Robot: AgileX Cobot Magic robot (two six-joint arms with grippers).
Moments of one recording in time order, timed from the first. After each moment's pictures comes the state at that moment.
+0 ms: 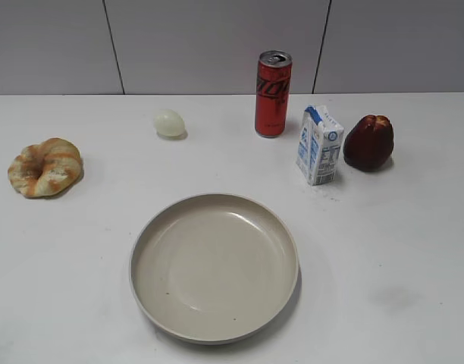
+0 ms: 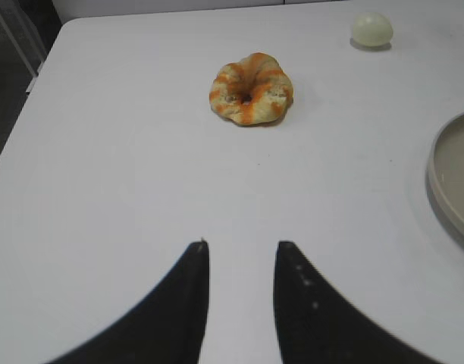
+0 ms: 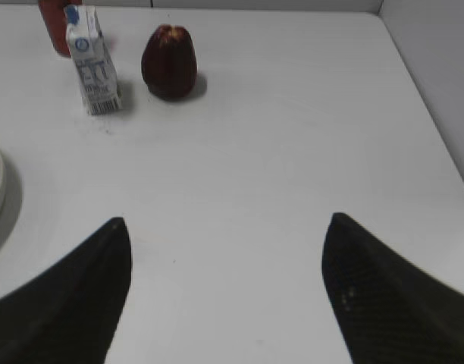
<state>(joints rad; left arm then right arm) -0.04 0.01 -0.49 -0.12 1.08 0.12 0.04 0.02 -0.44 0.02 0.85 0.02</state>
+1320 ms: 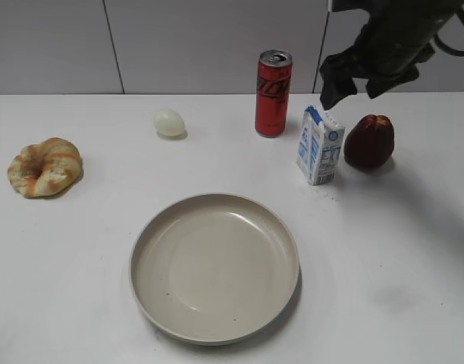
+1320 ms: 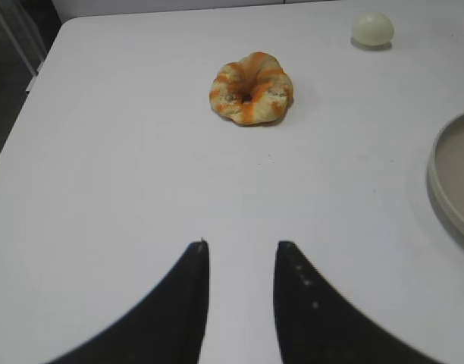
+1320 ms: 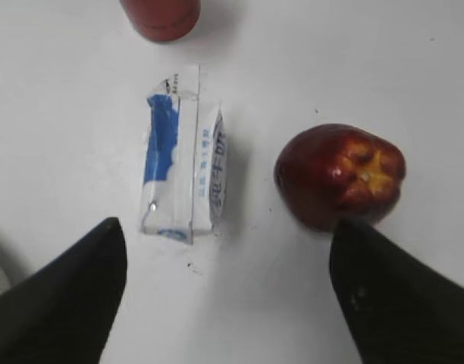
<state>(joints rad) -0.04 0.01 -0.49 -0.12 1.08 0.12 0.29 1.90 -1.51 0.09 0.78 -0.06</state>
